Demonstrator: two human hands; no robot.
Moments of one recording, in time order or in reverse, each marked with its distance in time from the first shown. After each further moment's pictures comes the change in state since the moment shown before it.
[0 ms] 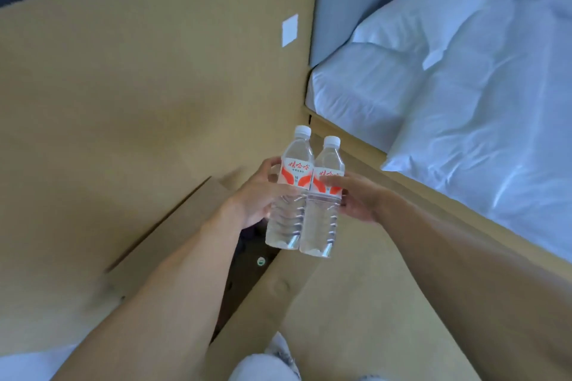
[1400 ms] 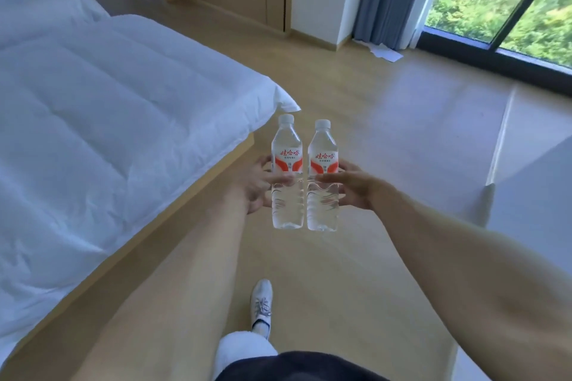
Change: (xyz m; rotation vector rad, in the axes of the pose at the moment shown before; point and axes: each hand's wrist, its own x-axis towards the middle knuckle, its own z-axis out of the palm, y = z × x) left_hand -0.091 -0.205 0.807 0.758 -1.287 -0.252; right_hand -0.592 0.346 -0.446 0.793 1.206 -0.355
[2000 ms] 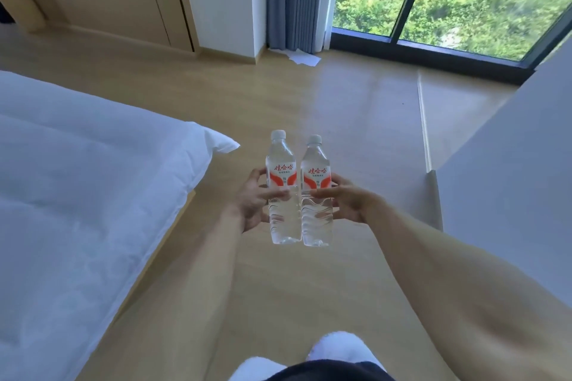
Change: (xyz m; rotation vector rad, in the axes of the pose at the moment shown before) left_hand 0.236 0.124 0.029 0.129 -0.246 -0.075; right_hand 0.136 -0.098 -0.107 0.207 0.269 0.007
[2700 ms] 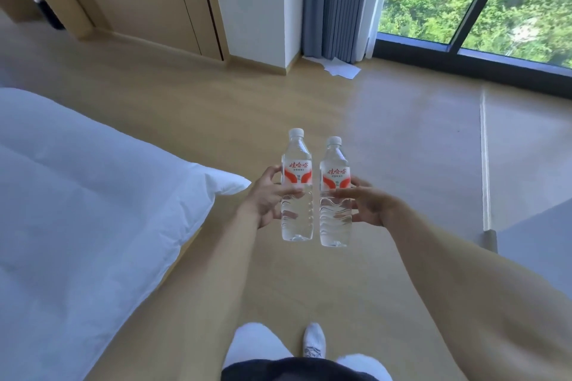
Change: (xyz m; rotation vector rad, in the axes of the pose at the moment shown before) left_hand 0.291 0.148 0.029 -0.027 0.128 -0.010; right_hand 0.254 -0.177 -0.154 -0.054 -0.070 0.040
